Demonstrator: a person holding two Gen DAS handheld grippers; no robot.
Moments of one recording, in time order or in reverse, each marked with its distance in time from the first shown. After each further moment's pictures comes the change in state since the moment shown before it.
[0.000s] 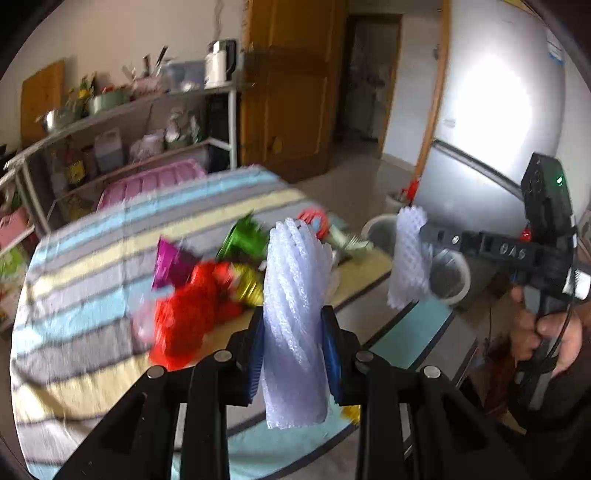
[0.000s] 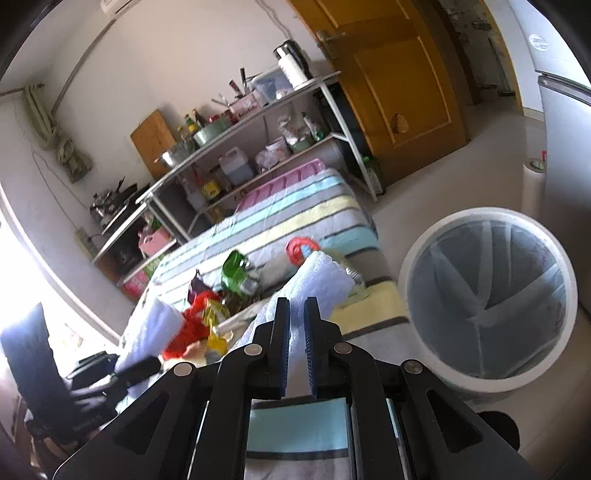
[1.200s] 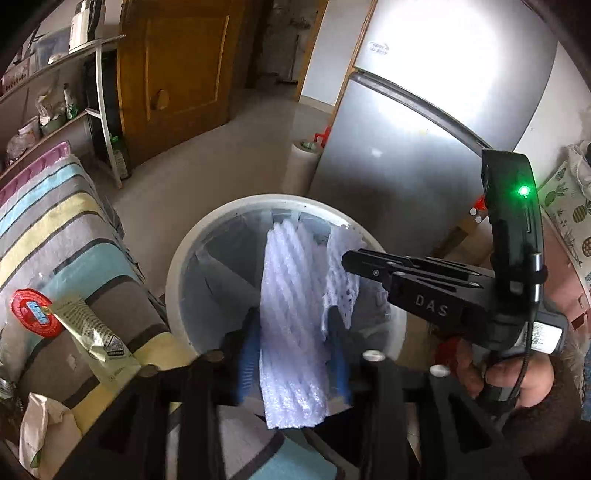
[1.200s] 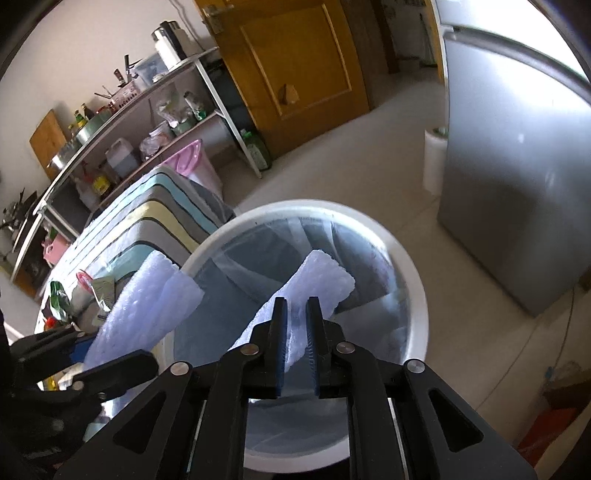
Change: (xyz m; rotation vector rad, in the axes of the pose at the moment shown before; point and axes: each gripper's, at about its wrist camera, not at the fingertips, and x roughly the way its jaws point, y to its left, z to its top) left arm 0.201 -0.171 0.079 0.091 0.259 -0.290; right arm 0.020 -0.190 0.036 0.118 0.161 -0.335
